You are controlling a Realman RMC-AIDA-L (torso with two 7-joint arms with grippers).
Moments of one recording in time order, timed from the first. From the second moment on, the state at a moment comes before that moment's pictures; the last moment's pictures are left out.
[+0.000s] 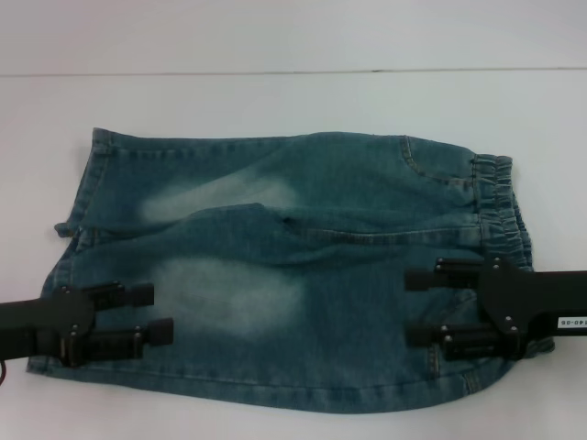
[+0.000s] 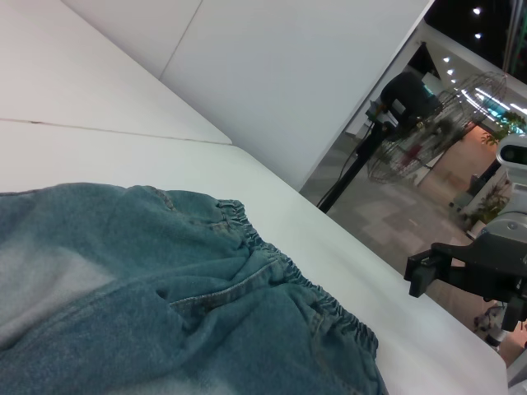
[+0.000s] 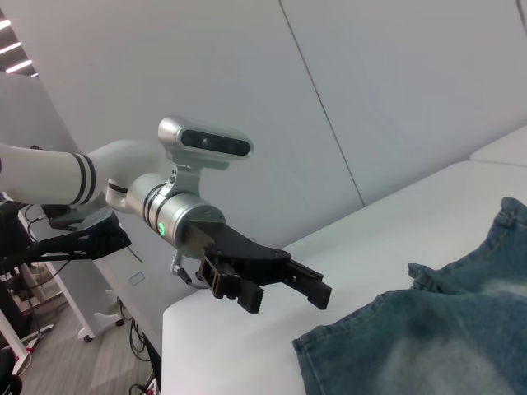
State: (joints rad) left arm -0.38 -2.03 0.52 0.69 2.15 1.85 -1.58; right arm 0.48 2.06 -0.64 -0.58 -2.07 -1.85 1.37
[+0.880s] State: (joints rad) left arm -0.39 -2.03 0.52 0.69 2.15 1.89 -1.62; right arm 0.49 2.07 -0.65 -0.58 -2.08 -1.84 1.37
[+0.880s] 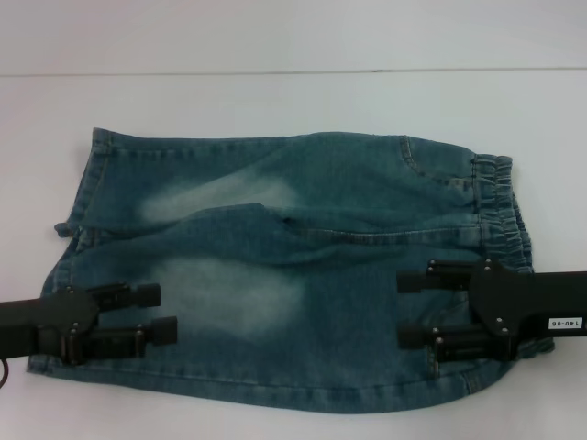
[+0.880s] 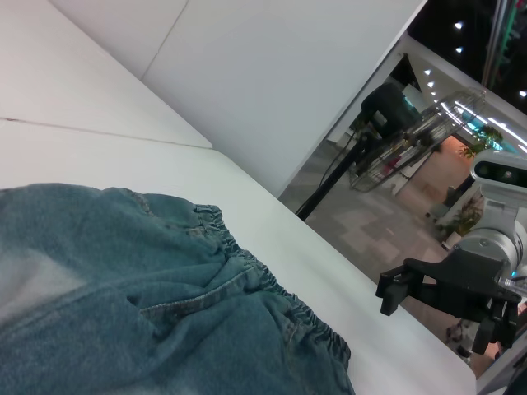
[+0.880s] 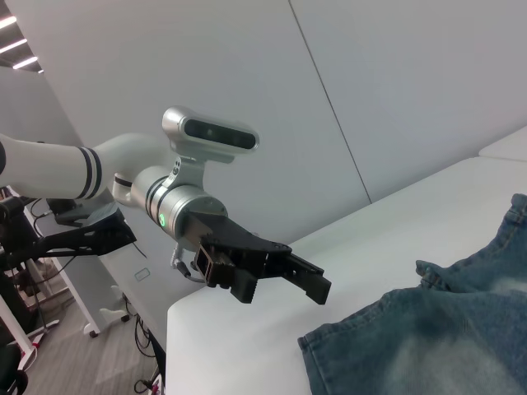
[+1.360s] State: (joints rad) left arm -0.39 -2.03 0.52 0.69 2.15 1.89 -1.64; right arm 0.49 2.07 -0.65 -0.58 -2.08 -1.84 1.37
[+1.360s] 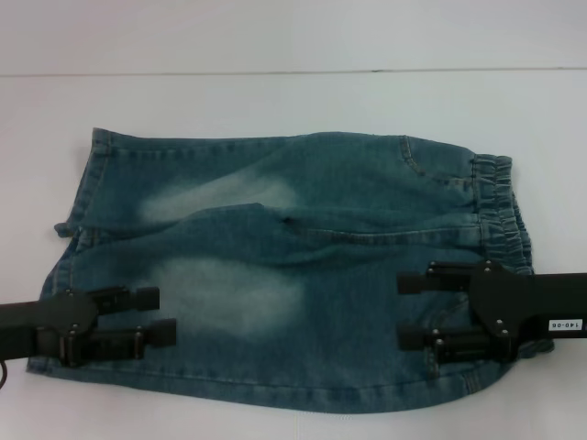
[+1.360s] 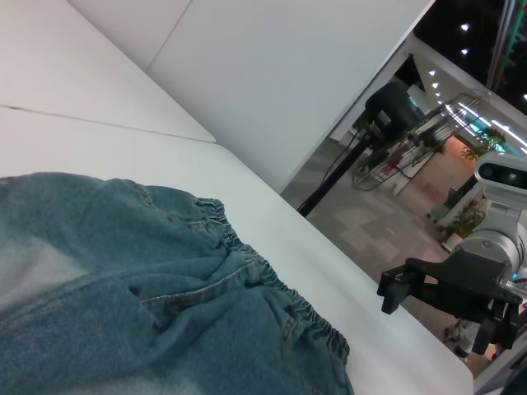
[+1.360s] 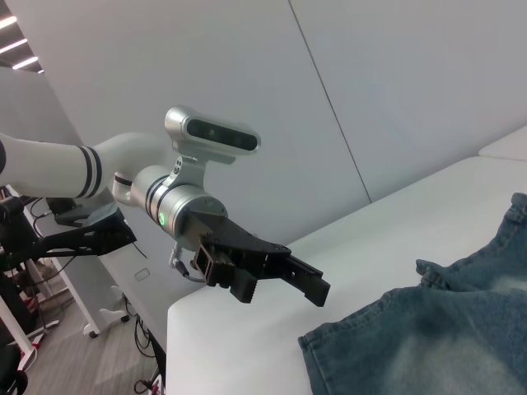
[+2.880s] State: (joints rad) left arm -0.38 -1.94 0.50 0.89 2.35 1.87 -2.21; right arm 0.49 2.06 -0.64 -0.58 -2.07 -1.84 1.37
